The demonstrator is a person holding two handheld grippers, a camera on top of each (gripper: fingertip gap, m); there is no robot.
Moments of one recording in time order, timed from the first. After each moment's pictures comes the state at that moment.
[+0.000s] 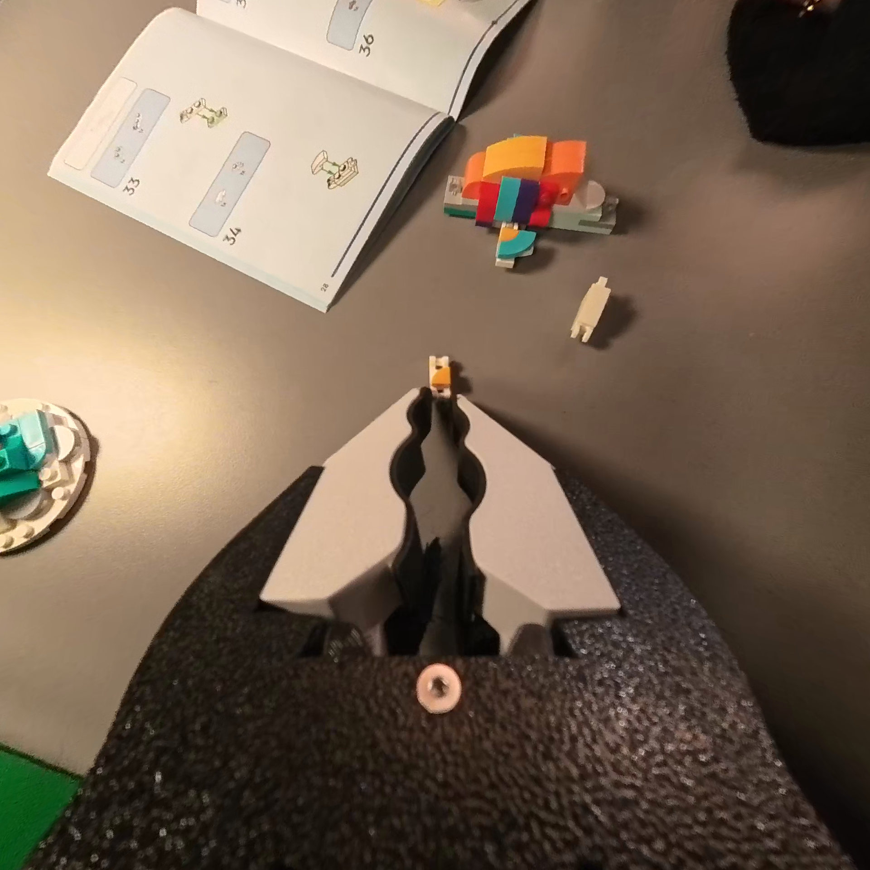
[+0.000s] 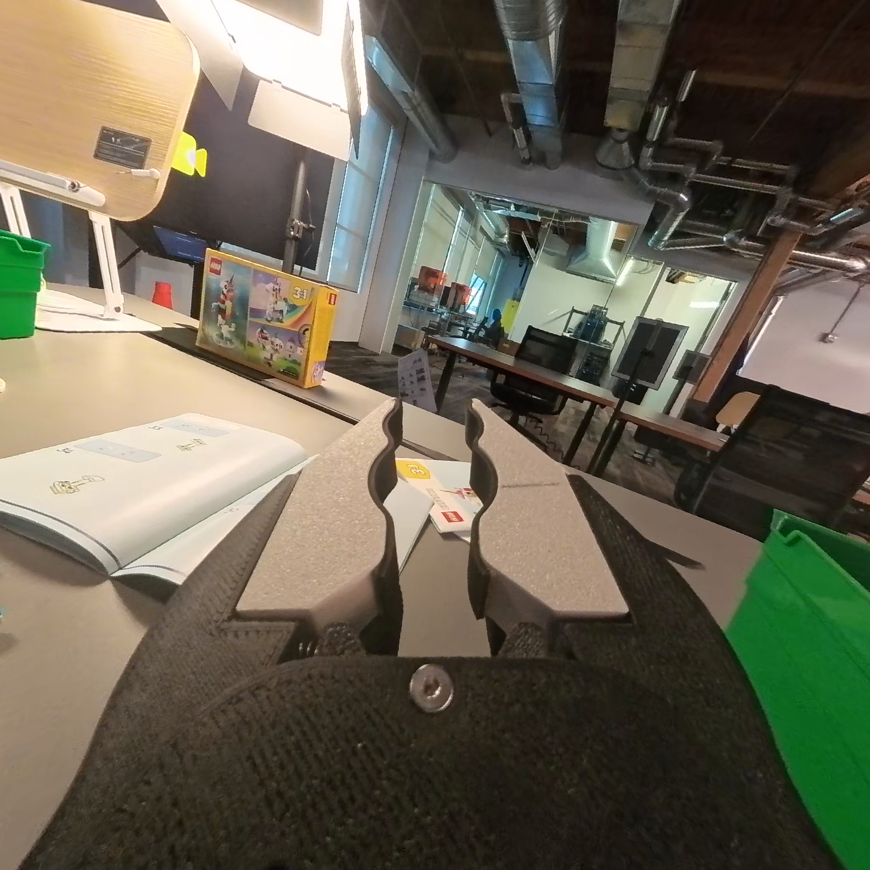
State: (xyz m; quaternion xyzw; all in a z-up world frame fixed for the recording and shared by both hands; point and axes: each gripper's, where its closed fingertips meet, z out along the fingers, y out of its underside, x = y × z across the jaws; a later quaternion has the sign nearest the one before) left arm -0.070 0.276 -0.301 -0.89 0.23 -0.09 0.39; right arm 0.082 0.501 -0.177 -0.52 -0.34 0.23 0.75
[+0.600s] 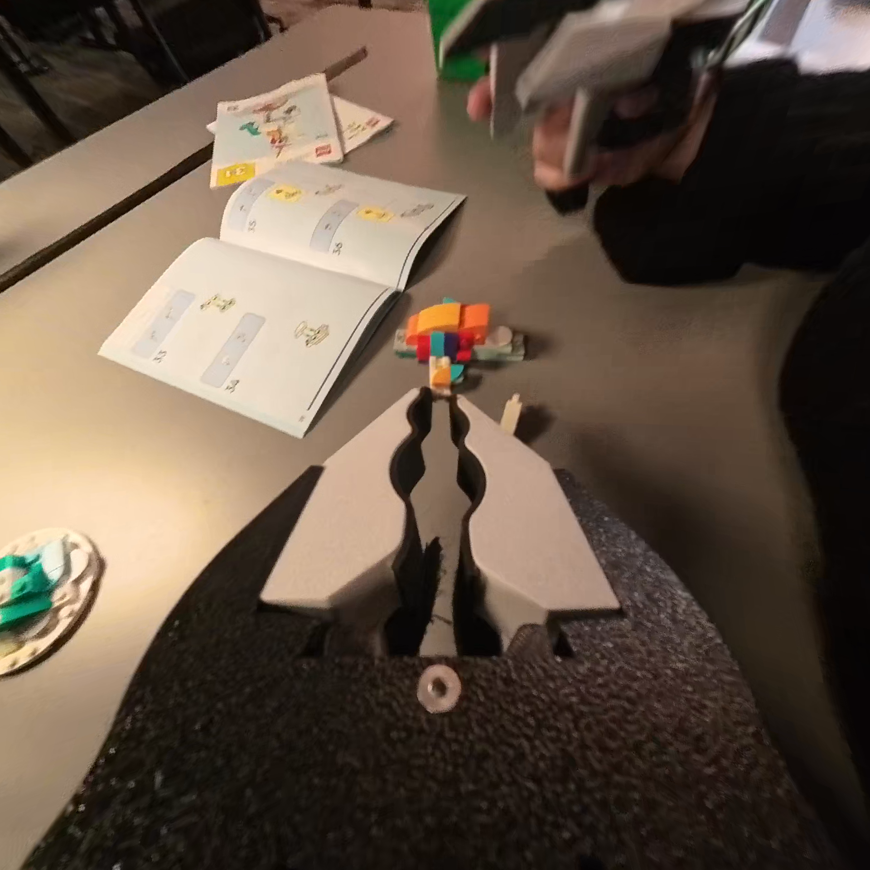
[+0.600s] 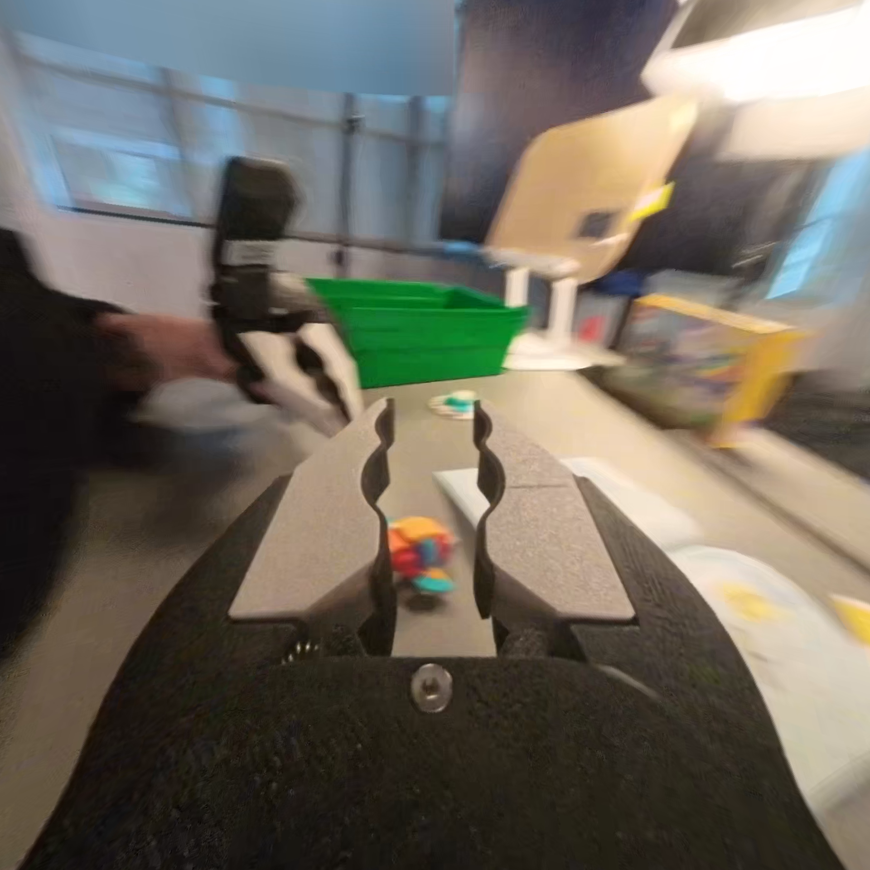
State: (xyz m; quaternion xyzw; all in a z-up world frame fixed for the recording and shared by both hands) left arm -0.033 0.286 -0.250 -0.82 0.25 -0.12 0.50; right arm 0.024 0.344 -0.174 -0.38 -0.57 0.55 0.47
